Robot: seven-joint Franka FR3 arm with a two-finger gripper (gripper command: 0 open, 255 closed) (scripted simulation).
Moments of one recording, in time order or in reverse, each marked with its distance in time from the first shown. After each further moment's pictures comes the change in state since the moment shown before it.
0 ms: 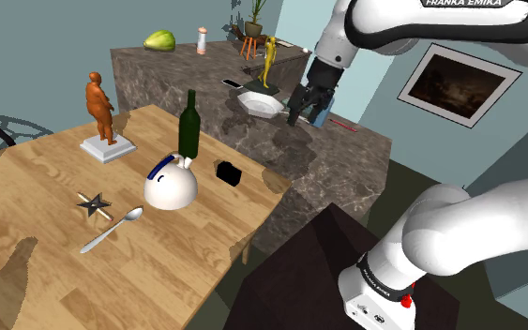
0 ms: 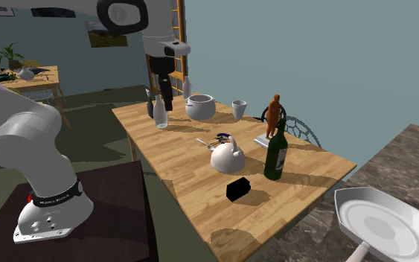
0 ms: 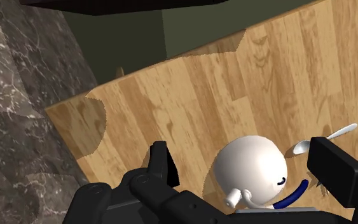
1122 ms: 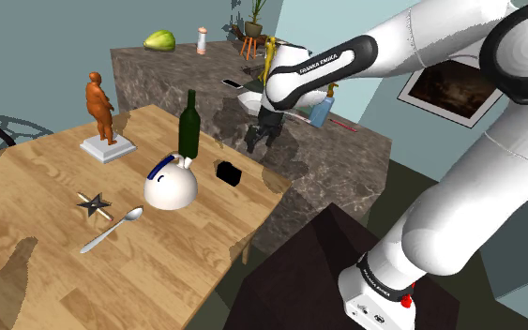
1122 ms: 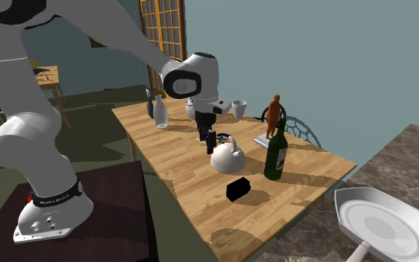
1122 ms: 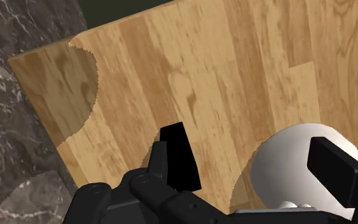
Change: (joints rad) arm -0.003 0.596 -0.018 0.092 -0.025 0.489 -0.095
